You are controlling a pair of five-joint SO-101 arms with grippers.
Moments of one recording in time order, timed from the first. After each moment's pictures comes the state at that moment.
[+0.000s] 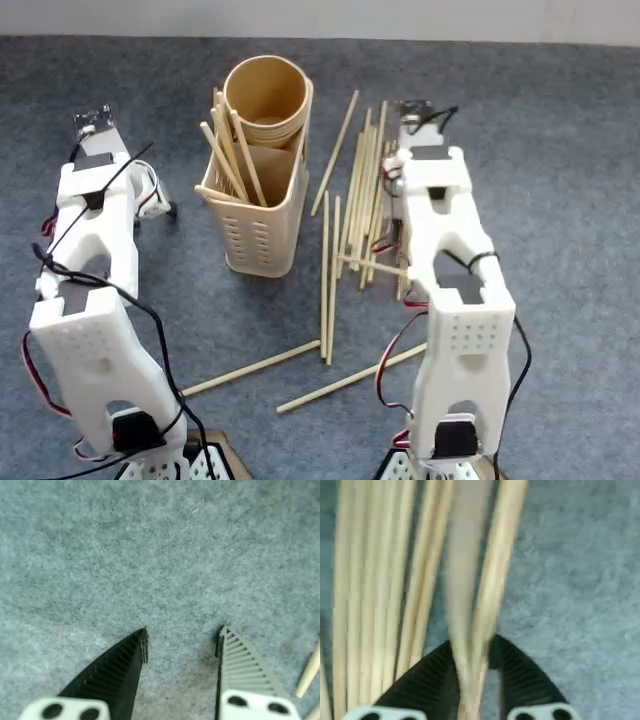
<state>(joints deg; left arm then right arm) -19.3 29.7 -1.0 55.4 15.8 -9.8 36.5 -15.4 61.6 -1.3</state>
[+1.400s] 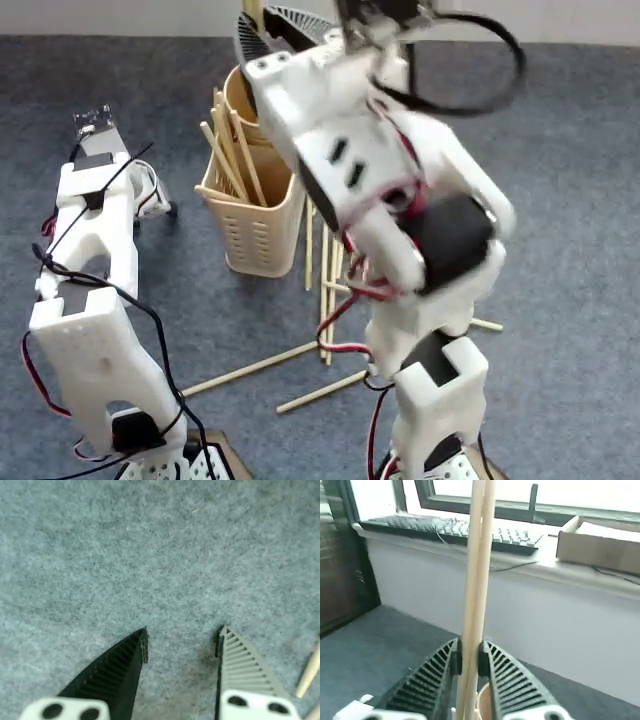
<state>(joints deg) -19.3 29.7 -1.0 55.4 15.8 -37.3 16.9 -94.5 85.3 -1.6</state>
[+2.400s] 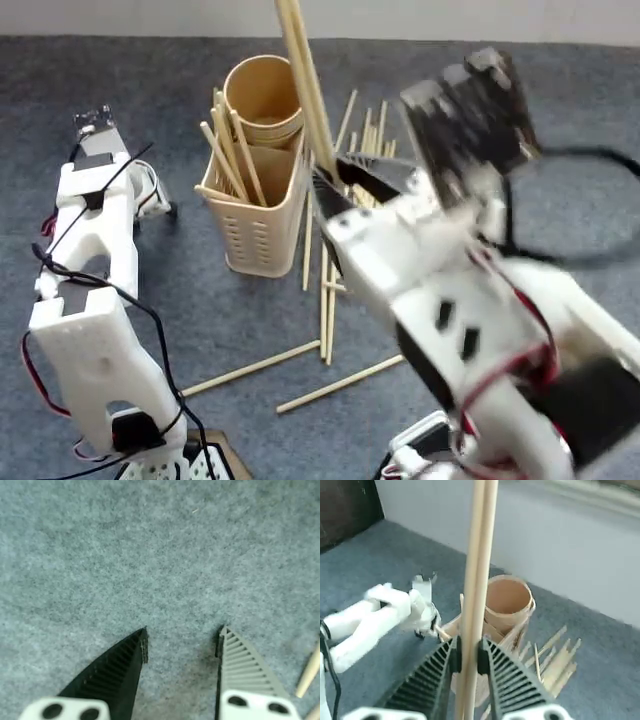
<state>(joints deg) -19.3 29.7 -1.0 55.4 15.8 -37.7 -26.5 -45.8 96.6 0.6</state>
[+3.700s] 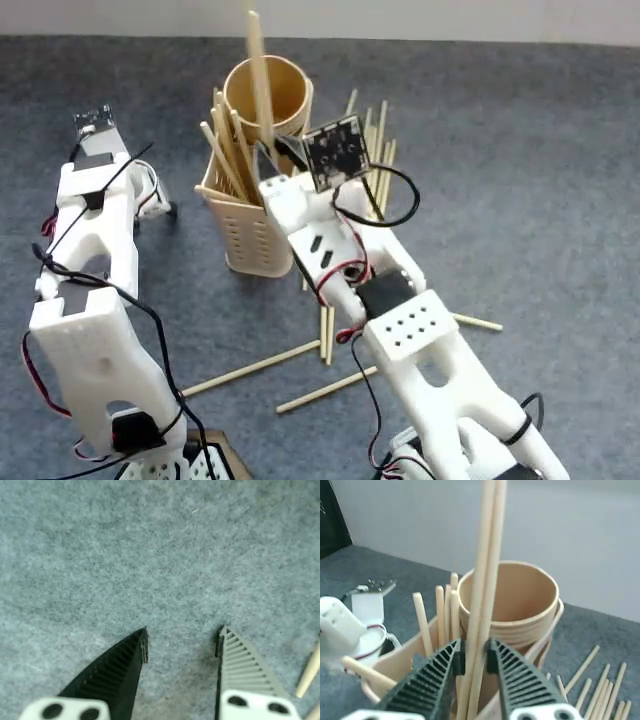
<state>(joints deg) -19.0 29.7 -1.0 55.4 15.8 -36.9 -34.5 45.3 5.6 -0.4</state>
